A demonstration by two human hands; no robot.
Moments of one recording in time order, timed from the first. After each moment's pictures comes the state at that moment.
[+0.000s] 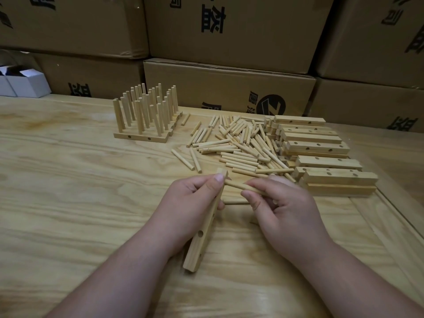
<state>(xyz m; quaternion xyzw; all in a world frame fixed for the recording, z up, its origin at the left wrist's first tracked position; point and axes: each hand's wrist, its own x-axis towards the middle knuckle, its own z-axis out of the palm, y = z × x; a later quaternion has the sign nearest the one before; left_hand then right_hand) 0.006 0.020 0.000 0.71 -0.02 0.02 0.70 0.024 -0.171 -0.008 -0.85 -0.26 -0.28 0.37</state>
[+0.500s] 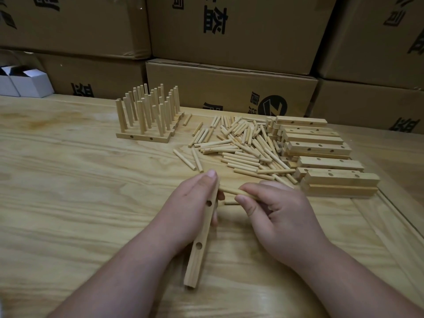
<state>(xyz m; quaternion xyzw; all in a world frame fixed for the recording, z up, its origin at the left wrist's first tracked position) 0.007 0.022 -0.002 0.74 -0.02 0.02 0.67 0.015 -0.163 -0.001 -0.86 -0.29 -0.26 0.34</state>
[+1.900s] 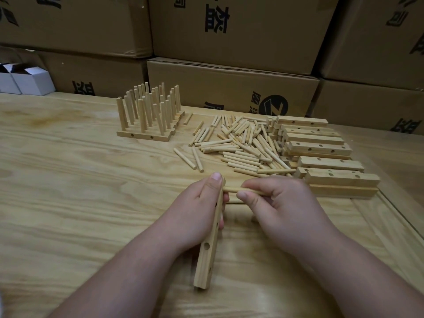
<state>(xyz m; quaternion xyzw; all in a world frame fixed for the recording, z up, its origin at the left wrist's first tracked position) 0.008 0.017 -0.008 0.79 -0.03 0.02 0.61 0.017 -0.165 0.020 -0.88 -0.25 -0.18 0.35</state>
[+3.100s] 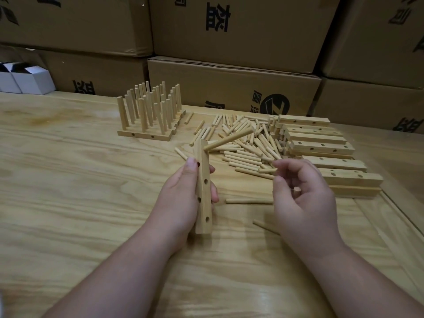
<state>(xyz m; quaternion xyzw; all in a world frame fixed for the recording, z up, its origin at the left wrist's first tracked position) 0.011 0.022 -0.003 0.67 0.05 0.07 0.74 0.026 -0.168 -0.002 -0.78 -0.15 -0.31 0.52</state>
